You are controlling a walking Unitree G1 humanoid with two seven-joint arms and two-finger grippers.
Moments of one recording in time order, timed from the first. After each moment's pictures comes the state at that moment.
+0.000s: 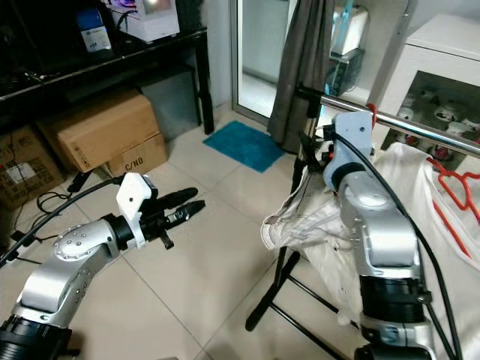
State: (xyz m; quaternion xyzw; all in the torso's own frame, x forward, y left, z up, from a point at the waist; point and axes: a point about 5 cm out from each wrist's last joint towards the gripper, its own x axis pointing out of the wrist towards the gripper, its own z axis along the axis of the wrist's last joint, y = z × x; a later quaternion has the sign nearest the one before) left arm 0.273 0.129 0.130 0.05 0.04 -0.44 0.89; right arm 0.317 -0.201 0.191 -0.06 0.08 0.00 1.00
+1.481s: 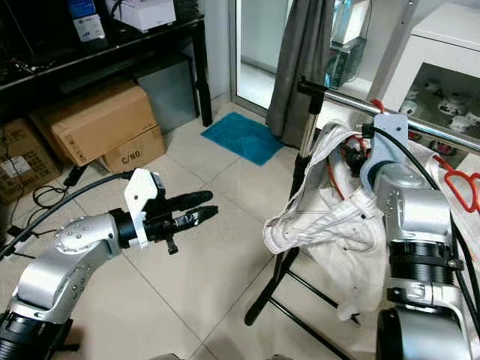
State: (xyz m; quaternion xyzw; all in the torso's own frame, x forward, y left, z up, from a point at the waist) left arm 0.265 0.114 0.147 0.04 0.04 -0.51 0.86; right arm 0.339 -0.261 0.175 -0.04 0.20 -0.07 0.98
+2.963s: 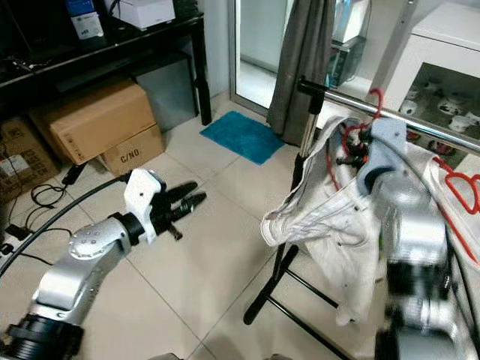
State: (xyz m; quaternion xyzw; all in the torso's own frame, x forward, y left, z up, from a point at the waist) left arm 0.283 0.120 0.123 0.03 0.04 -0.36 0.93; right arm 0.326 -0.249 0.167 -0.04 0.11 -0.02 0.99
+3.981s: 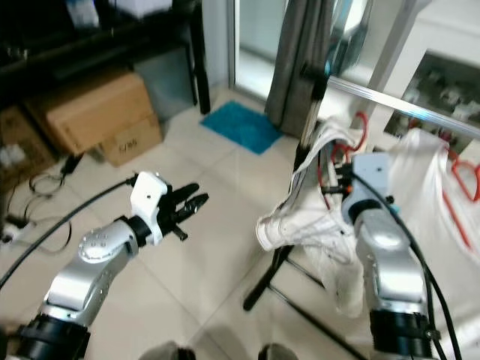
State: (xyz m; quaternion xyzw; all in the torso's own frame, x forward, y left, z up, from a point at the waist) left arm 0.283 0.115 0.114 0.04 0.05 -0.35 0.93; right arm 0.296 -0.227 0.138 -0.07 0.08 -0.02 0.99
